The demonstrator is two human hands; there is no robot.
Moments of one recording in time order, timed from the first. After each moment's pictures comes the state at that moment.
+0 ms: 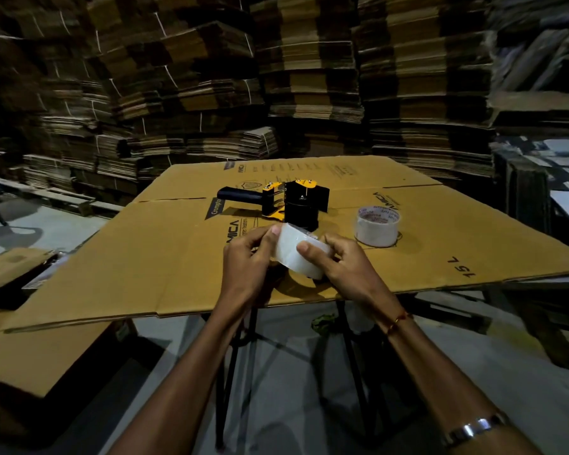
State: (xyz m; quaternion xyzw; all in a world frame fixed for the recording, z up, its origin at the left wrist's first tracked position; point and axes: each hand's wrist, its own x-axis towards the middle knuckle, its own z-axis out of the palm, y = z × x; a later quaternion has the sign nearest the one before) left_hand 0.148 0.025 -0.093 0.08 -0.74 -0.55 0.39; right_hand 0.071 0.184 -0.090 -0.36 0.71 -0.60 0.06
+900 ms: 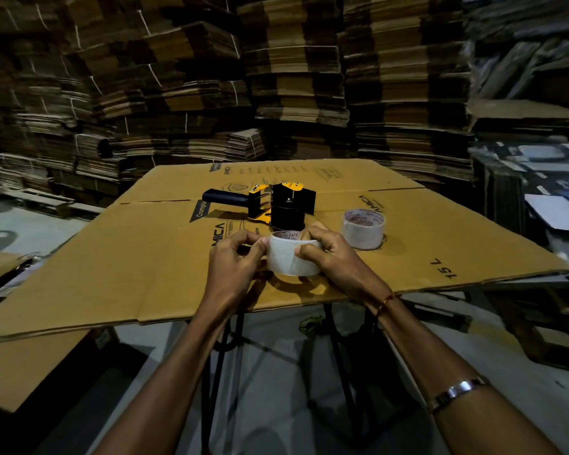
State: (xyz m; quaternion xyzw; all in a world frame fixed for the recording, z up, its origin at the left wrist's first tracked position) left_hand 0.142 0.018 -0.097 0.09 -0.75 -0.56 0.34; right_hand 0.045 0.184 -0.083 -0.43 0.72 -0.55 0.07
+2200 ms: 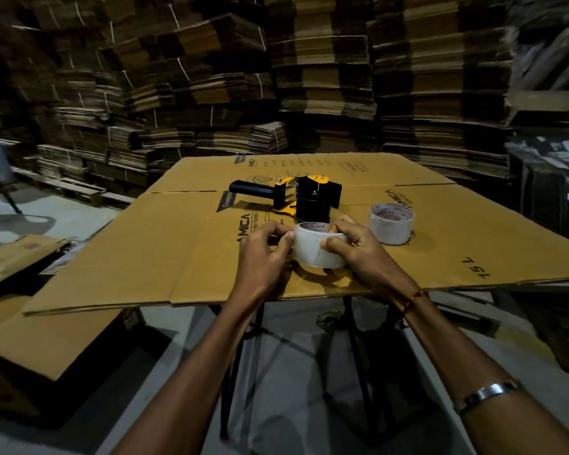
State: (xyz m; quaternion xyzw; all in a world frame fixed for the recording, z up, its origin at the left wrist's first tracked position) left_hand 0.147 0.023 -0.095 0.08 -0.79 -0.47 0.38; right_hand 0.042 0.180 -0.087 -0.43 0.71 -0.56 0.05
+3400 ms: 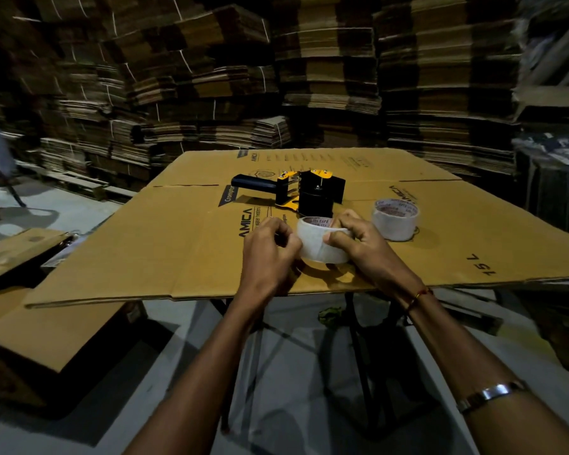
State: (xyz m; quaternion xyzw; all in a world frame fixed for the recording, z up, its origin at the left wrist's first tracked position) left_hand 0.147 0.029 -0.098 0.11 -0.83 -0.40 0.37; right_hand 0.039 0.180 -0.088 -0.42 0.71 -0.55 0.06
